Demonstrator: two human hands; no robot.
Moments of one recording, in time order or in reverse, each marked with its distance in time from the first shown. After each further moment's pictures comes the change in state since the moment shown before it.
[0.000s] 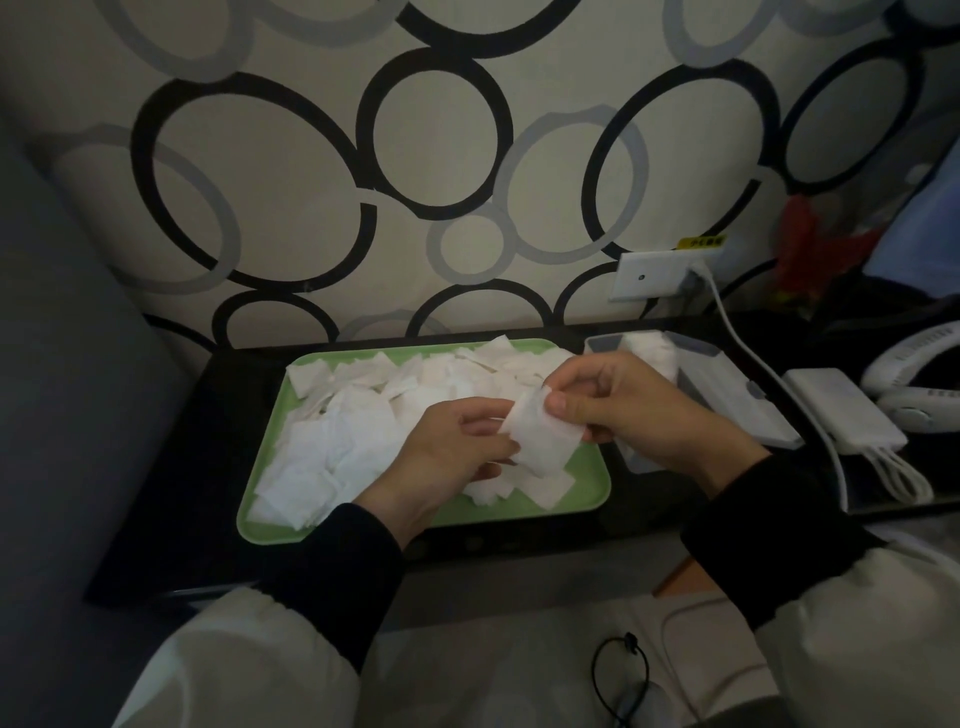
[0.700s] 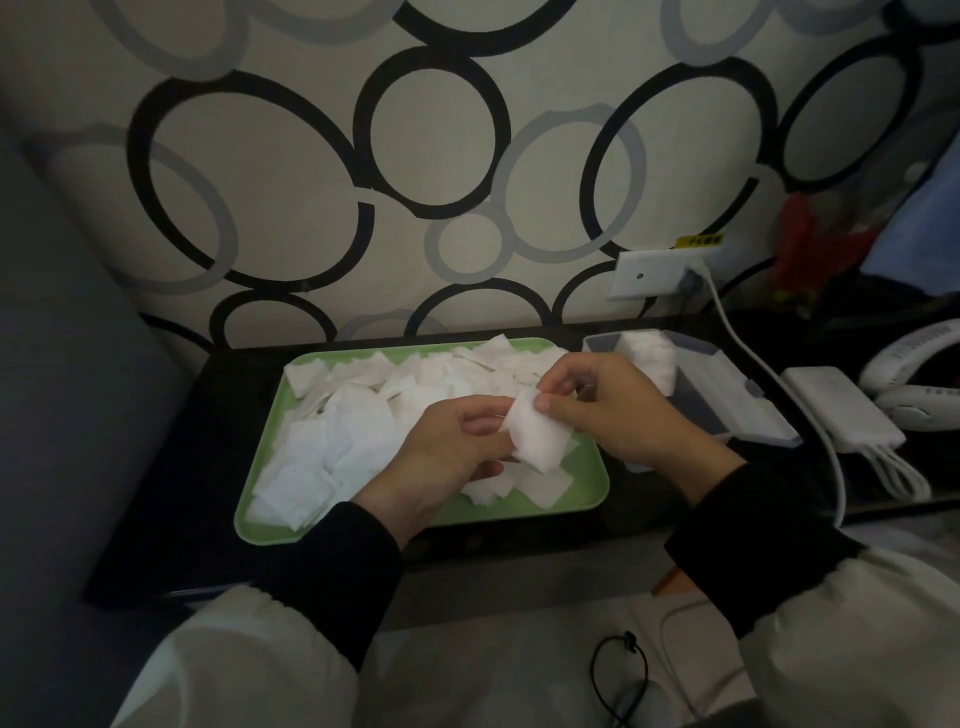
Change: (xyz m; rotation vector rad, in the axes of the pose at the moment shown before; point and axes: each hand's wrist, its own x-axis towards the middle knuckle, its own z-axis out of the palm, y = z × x) left_hand -0.001 0.001 0.002 -0.085 -0.041 0.022; right_hand 0.017 0.025 0.001 -0.414 0.213 -0.150
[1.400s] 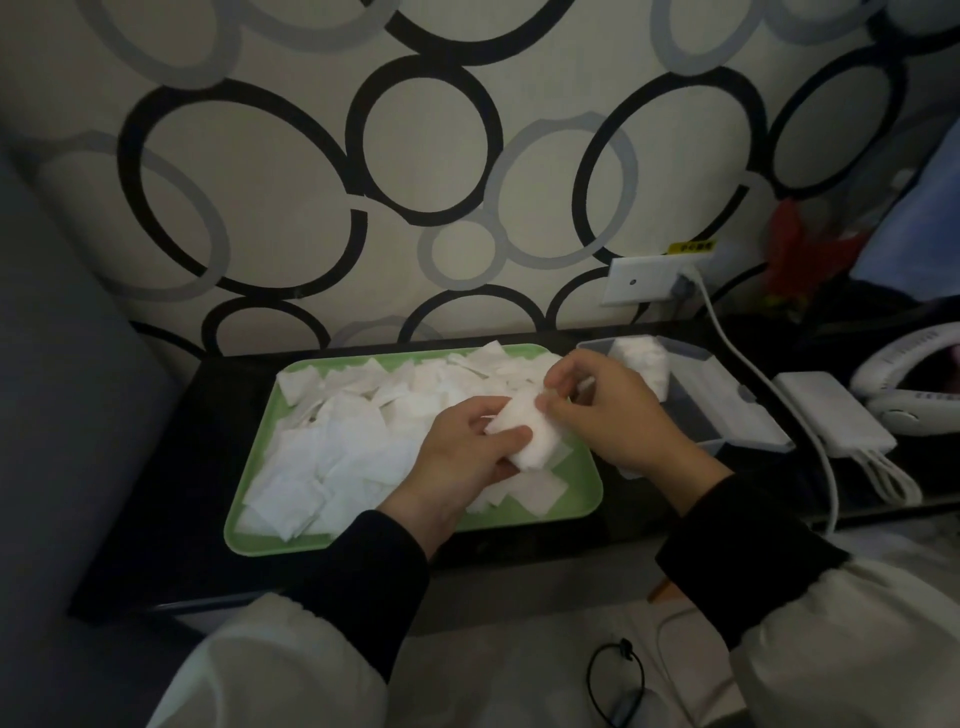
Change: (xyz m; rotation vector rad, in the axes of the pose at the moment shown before) left_hand 0.014 -0.007 0.022 -0.134 0.150 -0.030; right_hand -0.003 -0.001 0.001 -0.082 0.143 0.093
